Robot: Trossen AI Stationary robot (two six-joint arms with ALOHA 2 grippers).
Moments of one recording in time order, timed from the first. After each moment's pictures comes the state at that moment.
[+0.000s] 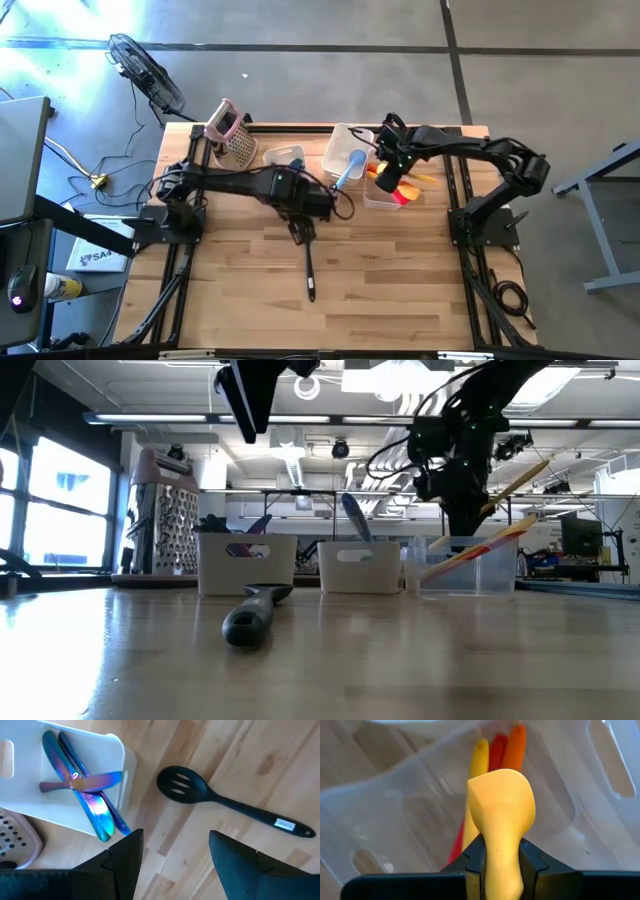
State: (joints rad) left arm -0.13 1.89 1.95 -1.51 -0.20 -0.58; right arm -0.58 1.53 1.01 -0.83 -0.05 0.08
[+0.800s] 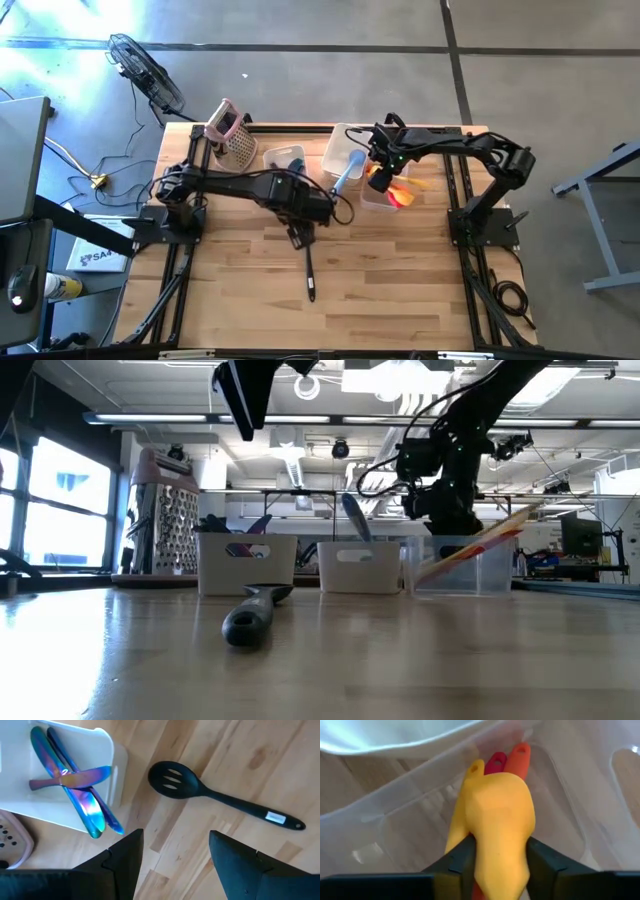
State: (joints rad) left arm -0.14 1.89 1.95 -1.51 -0.17 -0.59; right arm -0.59 1.65 1.01 -0.70 -0.08 0.08
